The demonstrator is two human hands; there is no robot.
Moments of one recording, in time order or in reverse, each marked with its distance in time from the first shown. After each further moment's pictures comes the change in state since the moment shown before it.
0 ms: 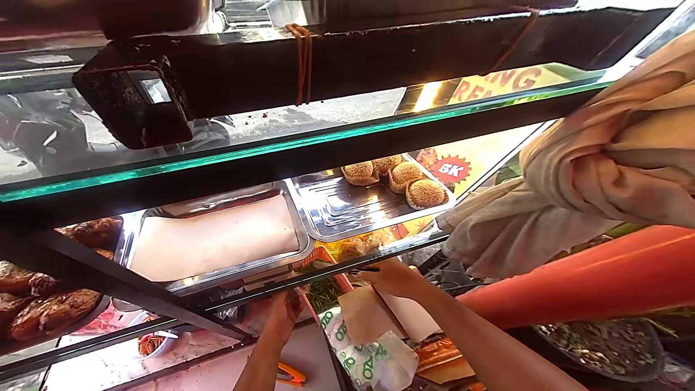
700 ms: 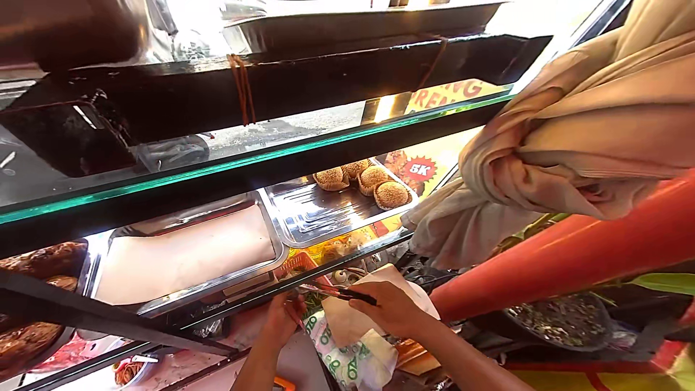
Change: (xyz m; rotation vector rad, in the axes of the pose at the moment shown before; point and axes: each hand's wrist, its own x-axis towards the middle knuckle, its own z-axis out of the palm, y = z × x) left_hand -0.004 -0.005 0.036 -0.093 -0.165 -0.143; right_hand -0.070 0.011 0.020 -0.036 0.046 -0.123
